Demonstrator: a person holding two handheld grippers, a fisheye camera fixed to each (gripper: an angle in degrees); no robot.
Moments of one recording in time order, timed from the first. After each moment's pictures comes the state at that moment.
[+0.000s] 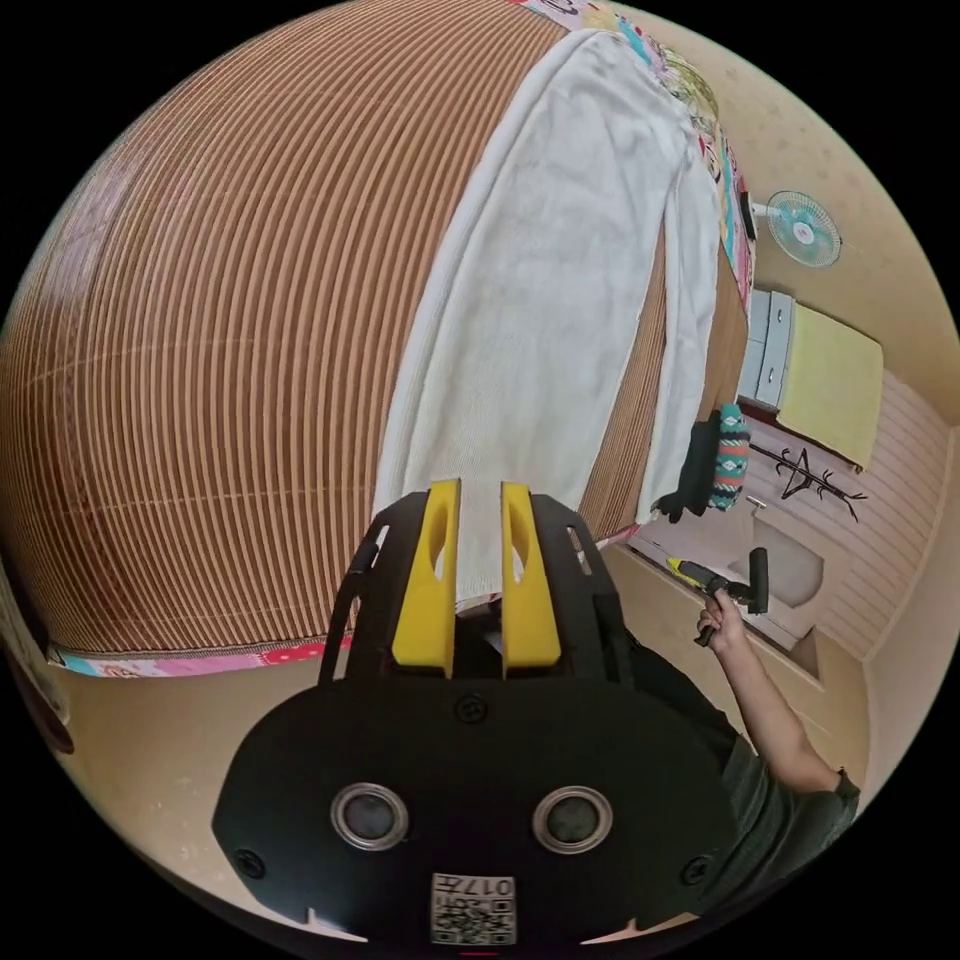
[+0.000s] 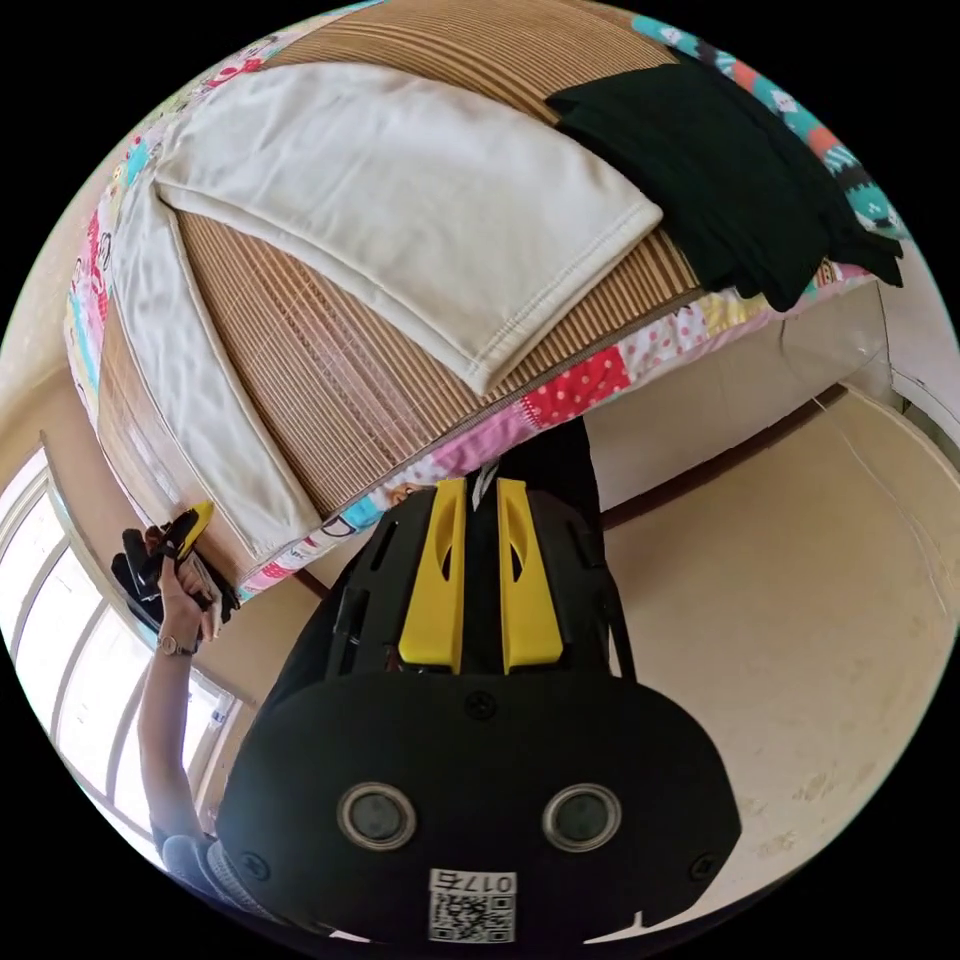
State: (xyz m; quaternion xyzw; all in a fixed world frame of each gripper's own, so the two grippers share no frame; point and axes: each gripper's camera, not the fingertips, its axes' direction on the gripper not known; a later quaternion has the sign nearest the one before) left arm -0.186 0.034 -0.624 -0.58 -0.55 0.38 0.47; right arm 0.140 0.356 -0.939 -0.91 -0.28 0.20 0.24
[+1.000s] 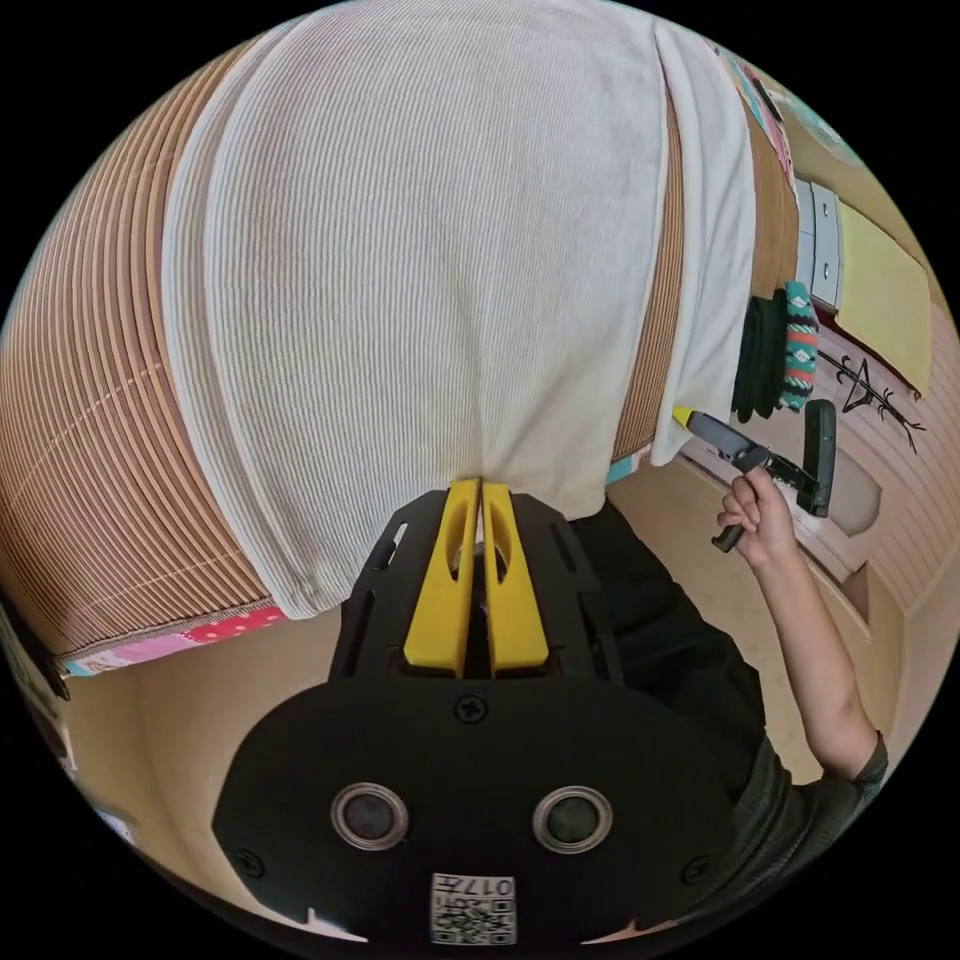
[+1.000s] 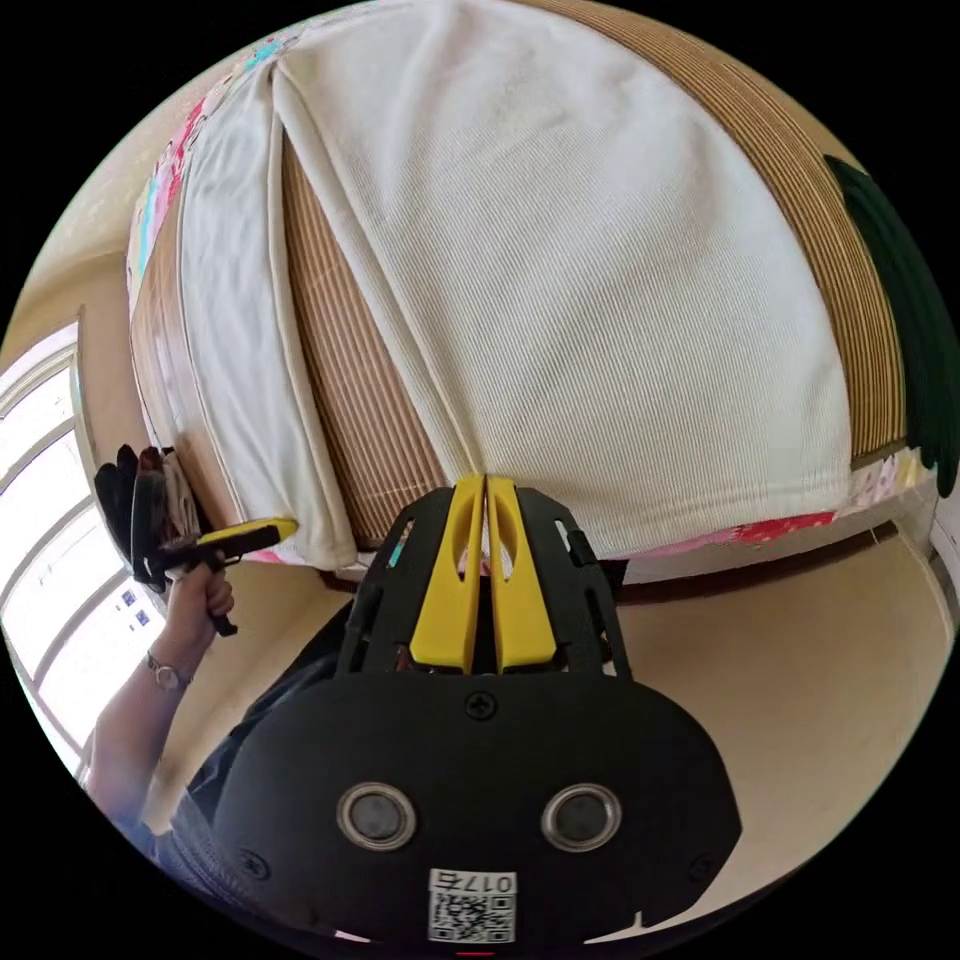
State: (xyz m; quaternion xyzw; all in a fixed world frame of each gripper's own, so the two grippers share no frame) left arm -0.201 0.065 -0.645 -0.63 -0.61 0.37 0.30; right arm 0.097 0.351 -0.879 -0.85 -0.42 0.19 0.26
